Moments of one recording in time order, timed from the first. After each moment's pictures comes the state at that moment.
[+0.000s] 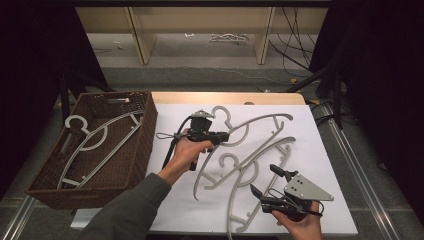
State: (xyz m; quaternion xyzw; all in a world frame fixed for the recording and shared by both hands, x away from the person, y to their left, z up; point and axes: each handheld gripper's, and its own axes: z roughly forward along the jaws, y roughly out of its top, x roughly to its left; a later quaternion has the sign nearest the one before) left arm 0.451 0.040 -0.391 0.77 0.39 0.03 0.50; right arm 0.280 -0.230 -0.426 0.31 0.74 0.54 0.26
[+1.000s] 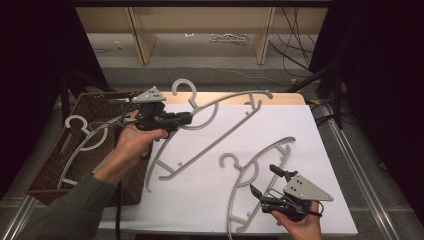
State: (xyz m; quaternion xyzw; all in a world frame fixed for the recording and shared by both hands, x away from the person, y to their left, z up) left arm 0.406 0.149 -0.292 0.77 0.34 0.13 0.53; right arm 0.281 -0.229 -0.426 0.30 0.74 0.54 0.27
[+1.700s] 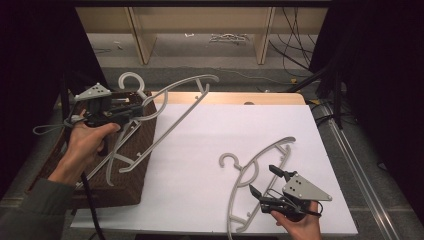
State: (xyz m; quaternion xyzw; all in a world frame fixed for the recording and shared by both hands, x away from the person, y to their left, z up) left arm 0.415 0.255 -0.300 0.73 0.41 0.19 0.52; right arm 0.280 -0.229 -0.427 0.30 0.74 0.53 0.27
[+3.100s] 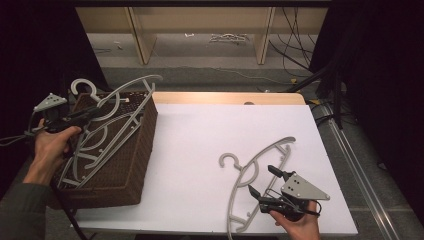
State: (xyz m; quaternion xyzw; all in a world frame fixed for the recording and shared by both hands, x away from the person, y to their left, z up) left arm 0.432 0.372 -0.354 0.67 0.49 0.28 0.49; right arm 0.282 -0.225 -0.431 0.31 0.74 0.54 0.26
